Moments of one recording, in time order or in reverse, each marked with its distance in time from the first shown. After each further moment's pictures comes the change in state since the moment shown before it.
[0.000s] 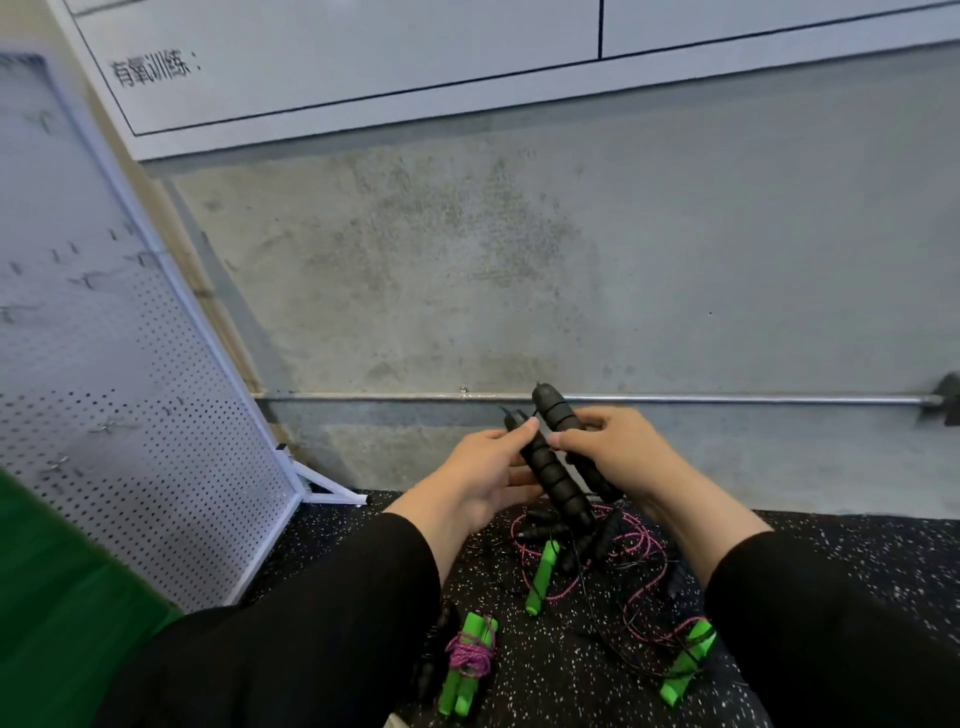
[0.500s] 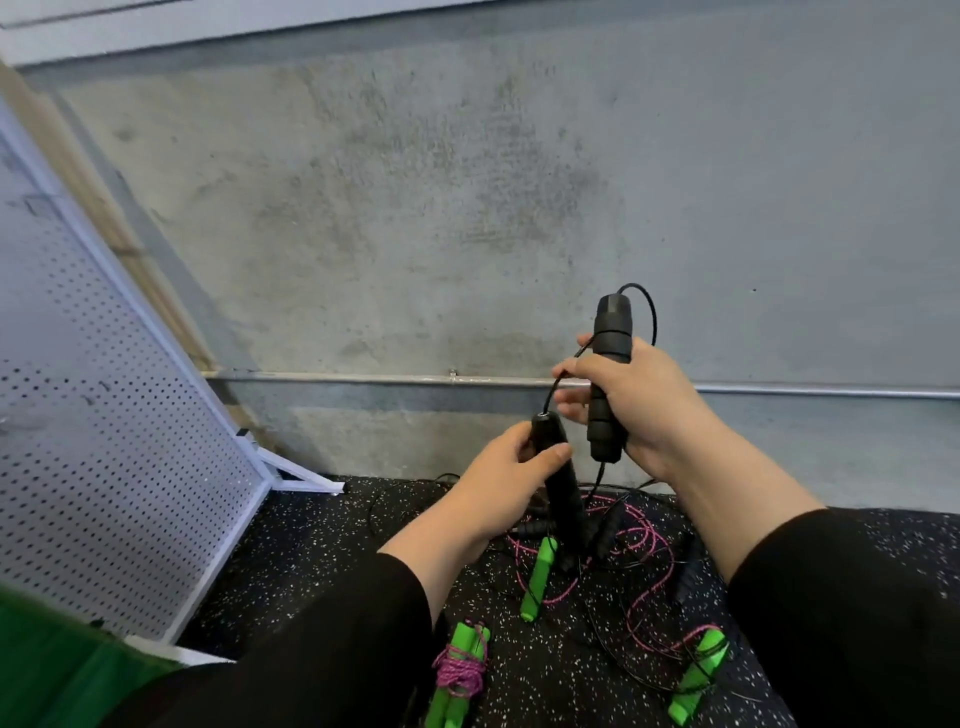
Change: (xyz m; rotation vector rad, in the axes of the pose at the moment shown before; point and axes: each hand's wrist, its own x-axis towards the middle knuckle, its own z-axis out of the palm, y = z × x) left_hand 0.077 -0.023 -0.023 0.460 -0.081 0.277; right_hand 0.090 -0.019 0.009 0.530 0.066 0.032
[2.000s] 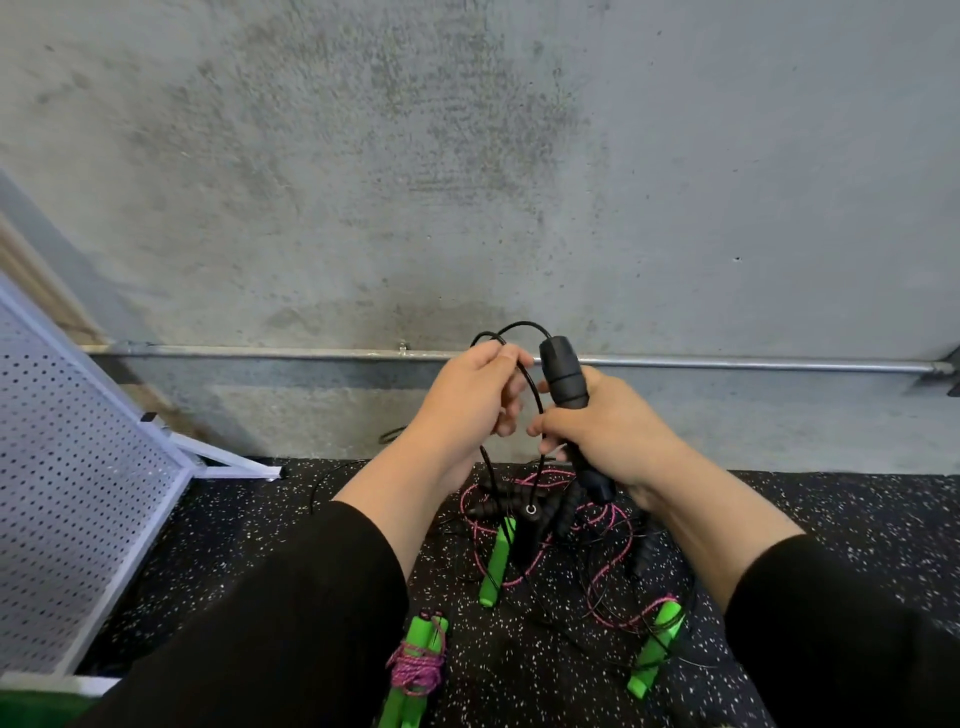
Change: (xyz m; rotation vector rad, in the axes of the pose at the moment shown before) left_hand 0.074 0.020 -0.007 -0.317 0.058 0.005; right_hand 0.032 0.050 -0.022 -0.469 -0.022 0.106
